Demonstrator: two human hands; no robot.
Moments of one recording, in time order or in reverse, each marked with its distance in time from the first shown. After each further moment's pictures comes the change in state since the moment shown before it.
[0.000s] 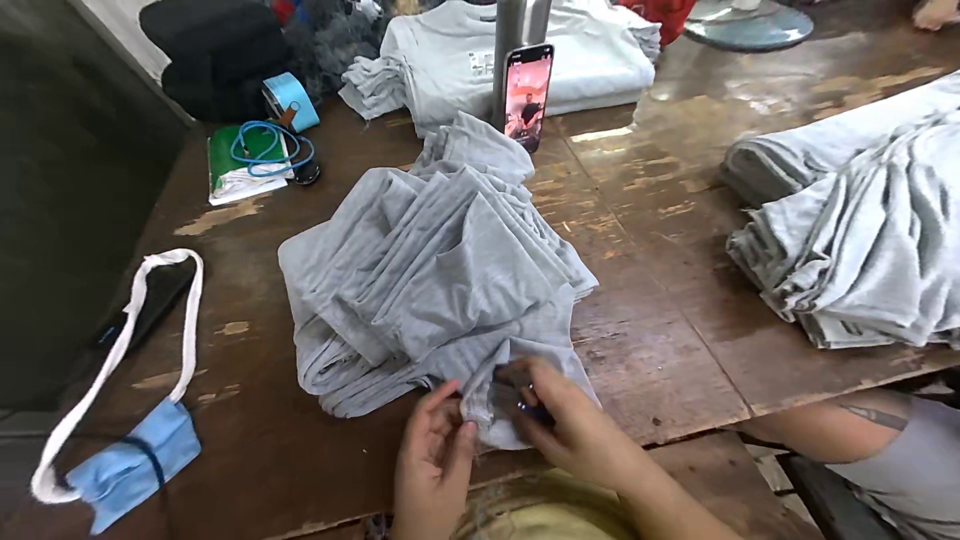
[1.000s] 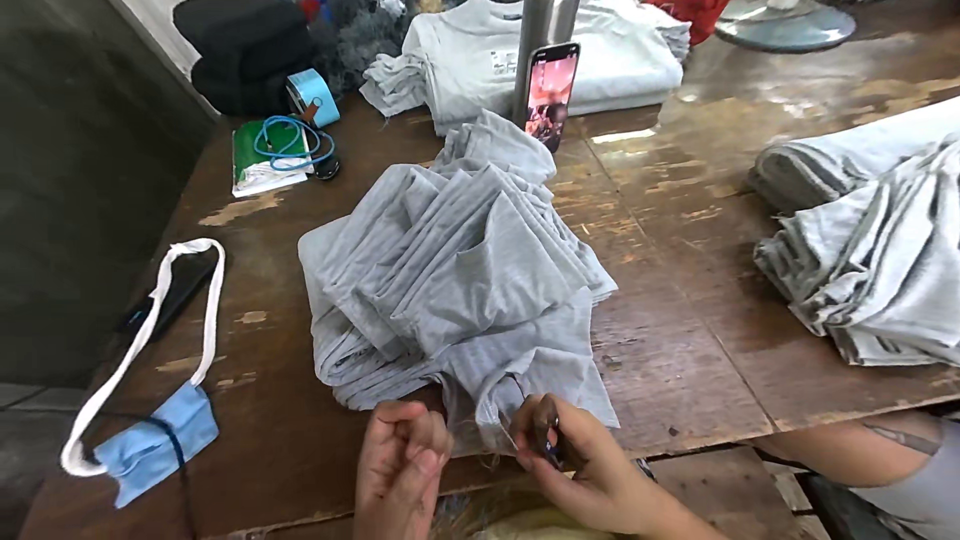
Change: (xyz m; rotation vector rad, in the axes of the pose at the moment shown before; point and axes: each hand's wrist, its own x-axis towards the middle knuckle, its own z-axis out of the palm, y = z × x) left_hand 0.005 0.020 -0.031 -0.635 -0.014 0.006; right_hand -0.012 -0.009 0.017 0.417 -0.010 -0.115
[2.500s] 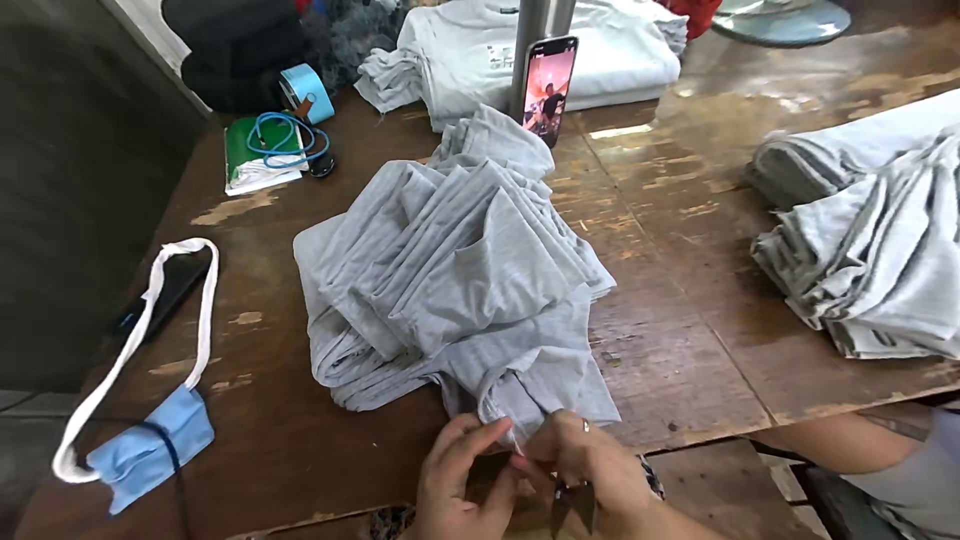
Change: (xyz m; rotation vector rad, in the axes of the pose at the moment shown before) left_hand -0.025 -0.034 0.018 0.677 -0.075 0.063; right_hand -0.004 -0.017 0.013 -0.380 0.215 -0.296
